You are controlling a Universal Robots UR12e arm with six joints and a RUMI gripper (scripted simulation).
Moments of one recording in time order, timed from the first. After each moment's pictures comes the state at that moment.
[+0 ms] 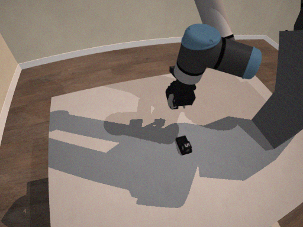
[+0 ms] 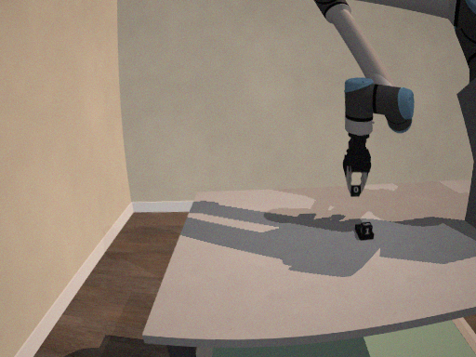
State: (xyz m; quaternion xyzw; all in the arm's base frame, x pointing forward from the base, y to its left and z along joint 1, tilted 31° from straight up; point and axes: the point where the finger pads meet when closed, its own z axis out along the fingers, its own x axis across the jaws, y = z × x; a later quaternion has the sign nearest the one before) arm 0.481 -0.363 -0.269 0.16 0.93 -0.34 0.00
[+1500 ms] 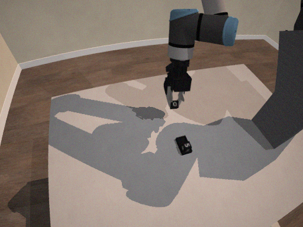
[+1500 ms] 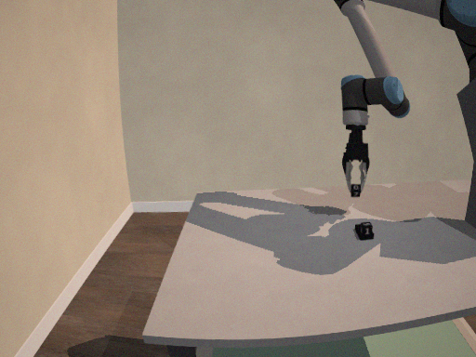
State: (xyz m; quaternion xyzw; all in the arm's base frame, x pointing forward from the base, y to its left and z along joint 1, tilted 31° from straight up) arm 0.480 -0.365 -0.266 0.16 0.98 -0.13 0.04
